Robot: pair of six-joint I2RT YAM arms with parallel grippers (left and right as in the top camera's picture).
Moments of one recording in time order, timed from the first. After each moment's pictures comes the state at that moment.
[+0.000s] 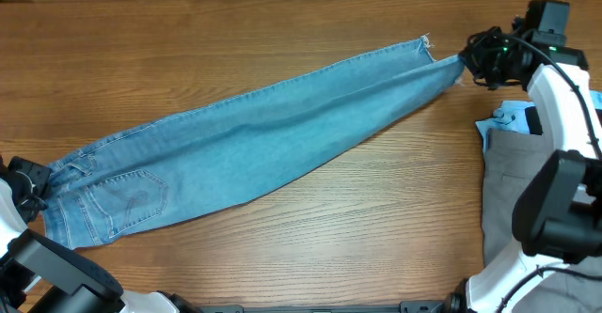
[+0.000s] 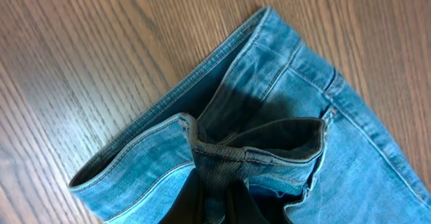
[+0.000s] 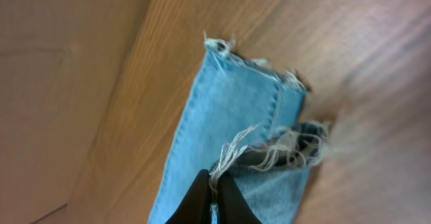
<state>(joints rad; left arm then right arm) 0.86 1.68 1.27 -0.87 0.01 -0.40 -0.23 1.96 1.58 -0.58 -0.42 0.77</state>
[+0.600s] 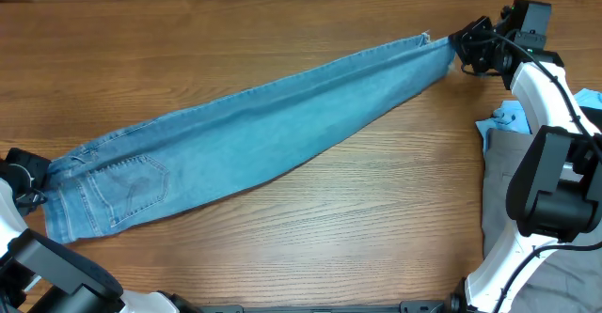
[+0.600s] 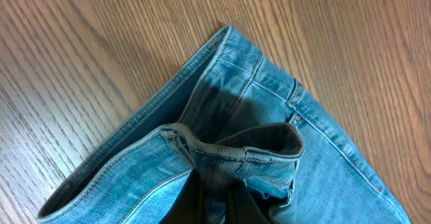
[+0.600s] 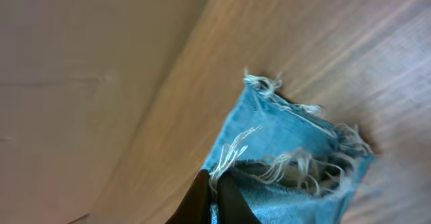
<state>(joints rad) 0.86 1.68 1.27 -0.81 0.11 -0.40 -0.21 2.07 1.58 -0.28 -0.45 0.83</state>
